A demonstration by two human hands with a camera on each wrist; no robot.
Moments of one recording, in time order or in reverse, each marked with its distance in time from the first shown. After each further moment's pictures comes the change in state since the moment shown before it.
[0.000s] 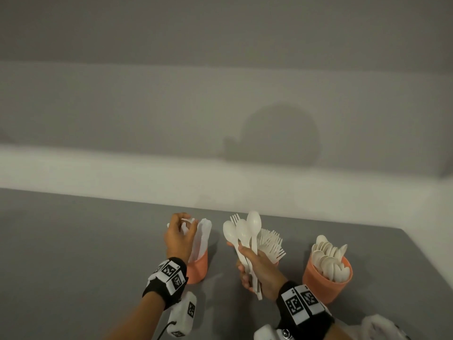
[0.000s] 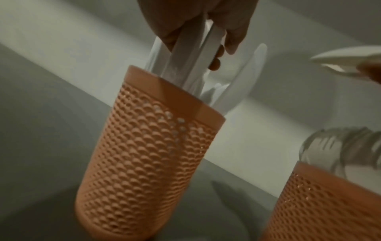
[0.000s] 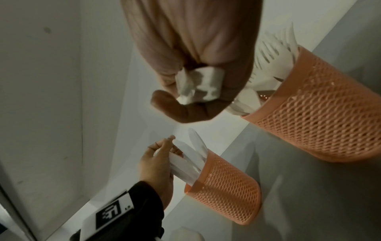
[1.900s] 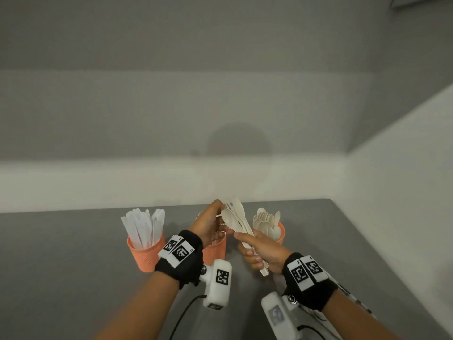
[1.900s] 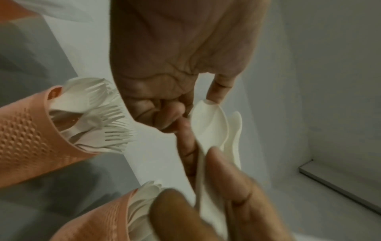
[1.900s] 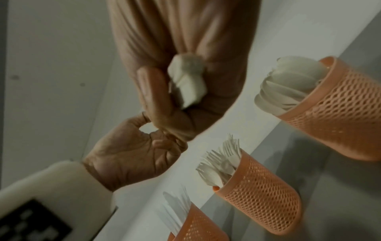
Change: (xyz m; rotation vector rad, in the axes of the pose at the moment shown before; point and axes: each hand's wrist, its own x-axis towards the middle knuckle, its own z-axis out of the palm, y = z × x) left_hand -0.103 0.122 0.087 -0.287 -0.827 -0.569; right_hand -0.113 -0.018 -0.076 -0.108 -0.032 -0.080
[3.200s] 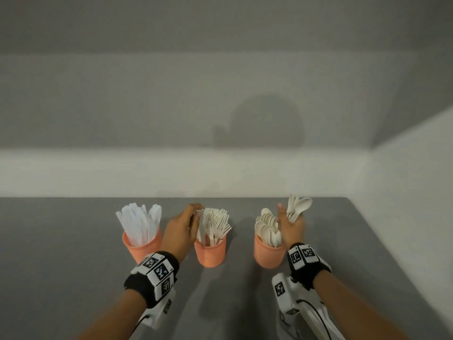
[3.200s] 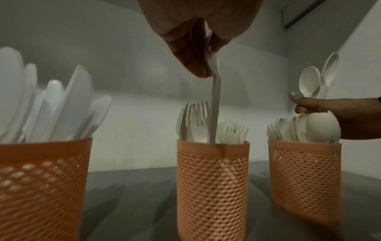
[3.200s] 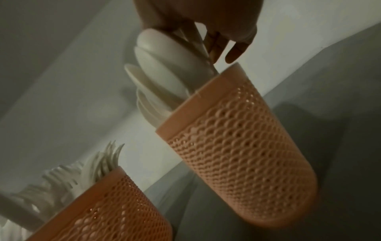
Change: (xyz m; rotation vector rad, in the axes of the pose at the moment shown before) left_hand 0.021 -0.047 -0.060 0.915 0.449 0.818; right_hand 0.092 0.039 -0.111 -0.042 0.933 -0.353
